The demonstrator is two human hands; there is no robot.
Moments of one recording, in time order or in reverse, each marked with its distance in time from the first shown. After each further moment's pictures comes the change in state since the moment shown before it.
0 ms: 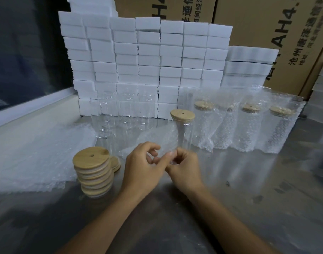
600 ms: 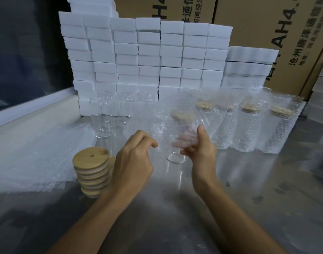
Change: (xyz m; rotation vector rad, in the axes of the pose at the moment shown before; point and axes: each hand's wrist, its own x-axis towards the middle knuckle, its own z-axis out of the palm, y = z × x) left_hand 0.010 0.013 -0.030 0.339 0.068 0.479; right_hand 0.004 -0.039 -0.020 0.380 0.199 0.016
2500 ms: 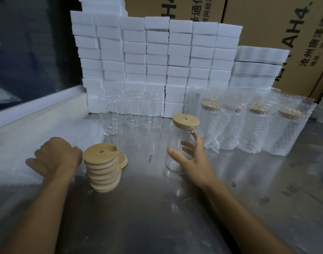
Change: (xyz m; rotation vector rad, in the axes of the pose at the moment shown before) left_hand 0.000 -0.123 -0.067 0.573 -0.019 -1.137; right_hand 0.012 0.041 -0.020 -0.454 -0.344 0.063
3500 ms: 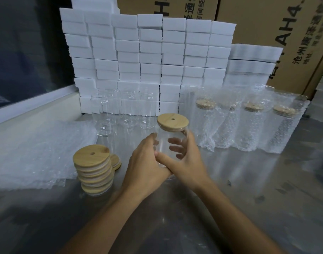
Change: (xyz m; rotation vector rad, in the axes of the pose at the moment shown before) left_hand -0.142 0.073 0.024 -0.563 -0.444 0.756; right_hand -0.012 -0.022 0.010 -0.048 0.038 -0.129
